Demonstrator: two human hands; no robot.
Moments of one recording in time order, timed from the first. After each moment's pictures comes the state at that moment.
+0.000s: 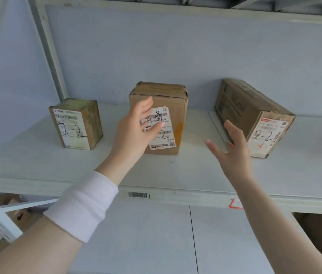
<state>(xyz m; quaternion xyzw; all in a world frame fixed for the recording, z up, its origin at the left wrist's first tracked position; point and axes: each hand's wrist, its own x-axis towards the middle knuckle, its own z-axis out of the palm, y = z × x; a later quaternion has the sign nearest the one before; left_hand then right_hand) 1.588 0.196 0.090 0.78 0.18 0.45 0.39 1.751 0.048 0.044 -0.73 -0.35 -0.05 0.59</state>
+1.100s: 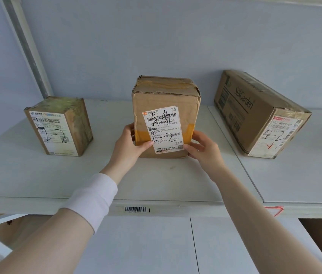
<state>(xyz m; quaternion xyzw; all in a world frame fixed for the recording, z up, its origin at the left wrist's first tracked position) 1.626 0.269 0.021 0.78 0.32 0.33 0.41 1.779 0.127 0.005 -0.68 -0.34 0.19 0.62</state>
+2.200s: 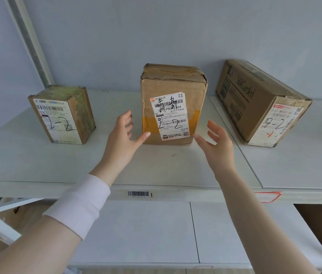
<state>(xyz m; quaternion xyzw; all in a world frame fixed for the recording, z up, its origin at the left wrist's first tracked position) 1.598 0.255 0.021 0.77 0.28 0.37 0.45 1.745 0.096 0.016 -0.72 -0.27 0.06 0.63</state>
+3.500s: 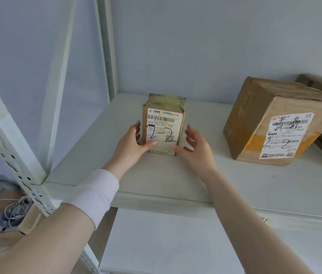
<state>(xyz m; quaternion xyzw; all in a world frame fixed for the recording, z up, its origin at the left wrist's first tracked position) 1.453 0.443 -0.002 0.78 0.34 0.29 0.44 1.587 0.315 -0.002 -0.70 -0.36 0.19 0.59</state>
